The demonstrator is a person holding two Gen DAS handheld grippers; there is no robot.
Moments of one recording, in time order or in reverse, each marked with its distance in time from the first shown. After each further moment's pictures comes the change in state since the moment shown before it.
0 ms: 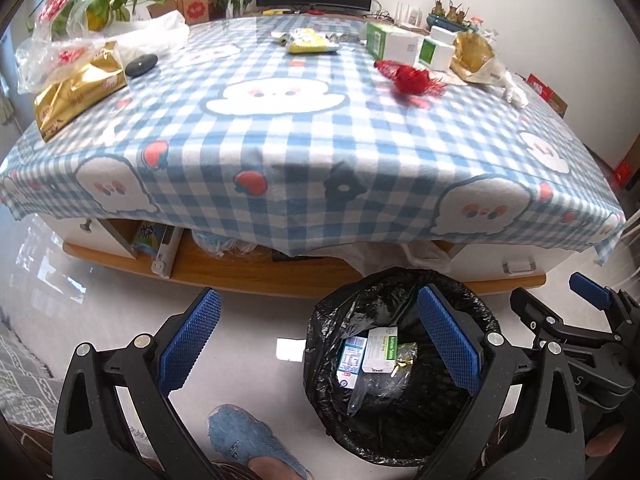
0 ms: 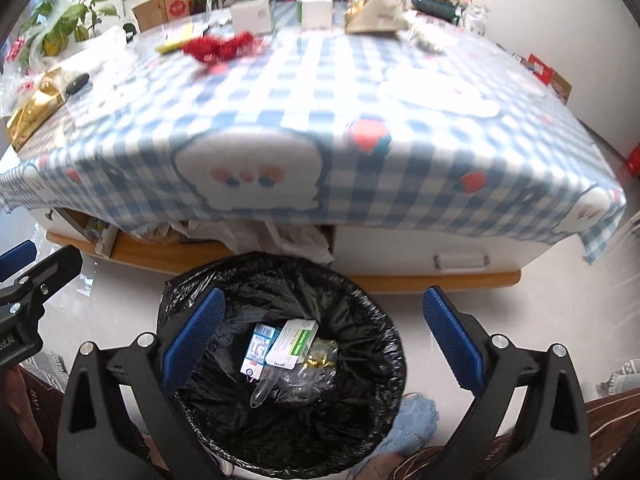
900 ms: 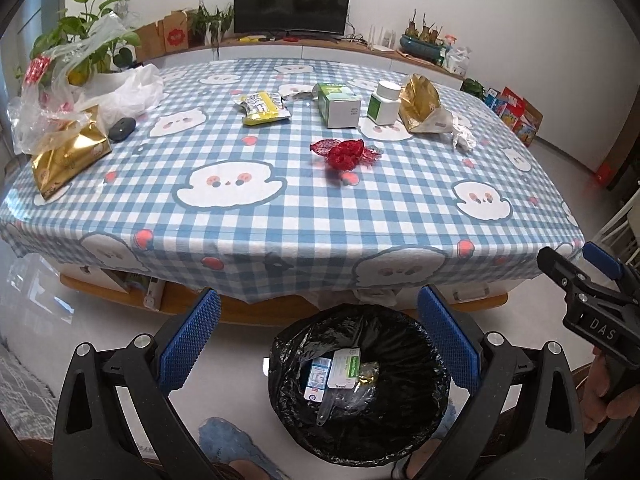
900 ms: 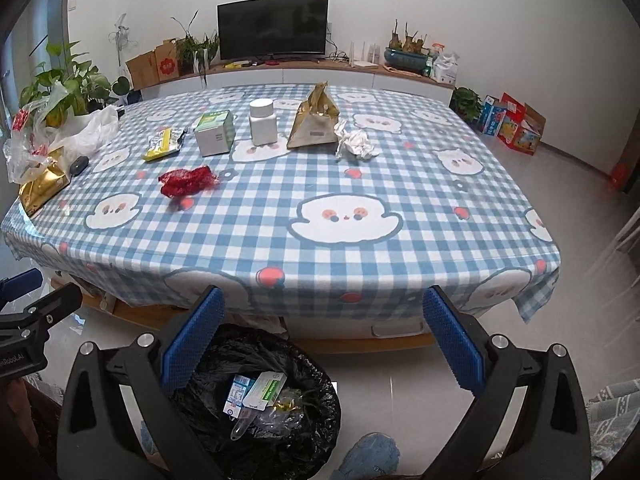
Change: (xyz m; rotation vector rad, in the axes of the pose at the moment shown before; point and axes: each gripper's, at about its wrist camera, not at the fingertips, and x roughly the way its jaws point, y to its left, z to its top) left arm -0.064 -0.046 0.054 0.040 -0.061 -0.059; right arm -0.093 -0.070 0.060 0.032 -0.186 -0.031
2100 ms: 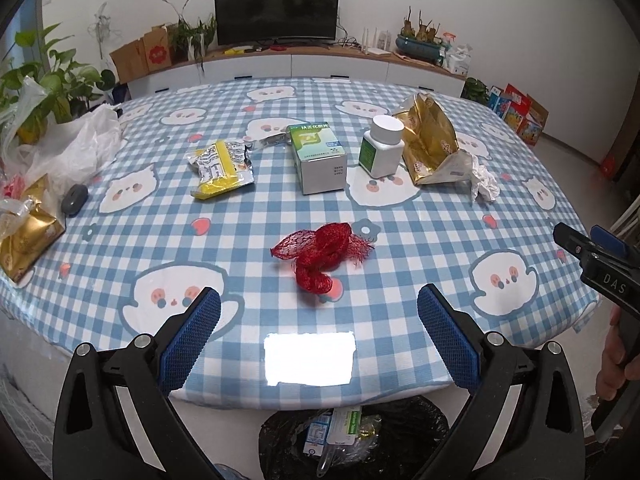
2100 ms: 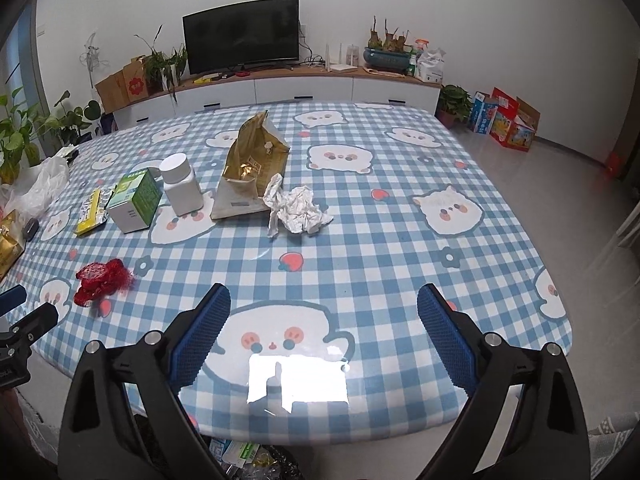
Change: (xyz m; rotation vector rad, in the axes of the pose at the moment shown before) left arm 0.086 -0.031 0.108 0.044 -0.003 0.017; right arm 0.103 -0.066 0.102 0.062 0.002 -0.021
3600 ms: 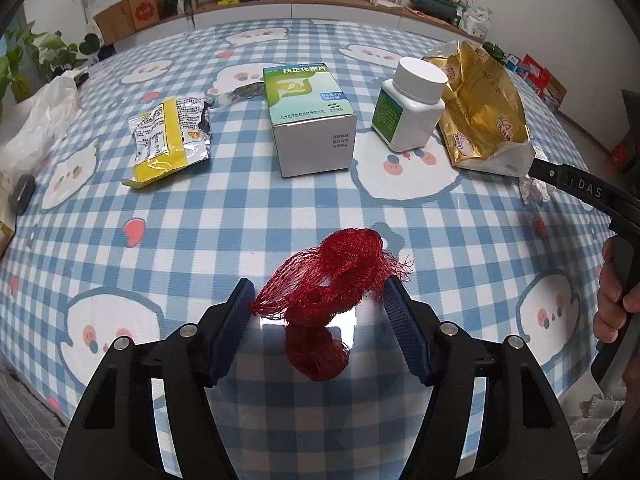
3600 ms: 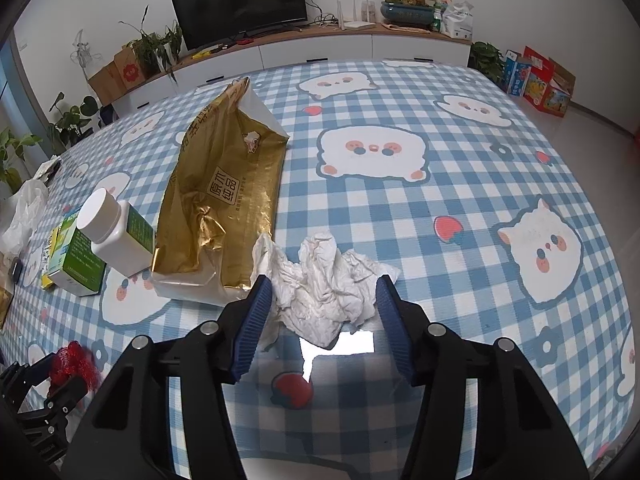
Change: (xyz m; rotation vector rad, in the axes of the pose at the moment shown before) left arm 0.098 -0.007 0.029 -0.024 0.185 -0.004; right arm 0.141 0.000 0.066 0.049 0.153 0.111
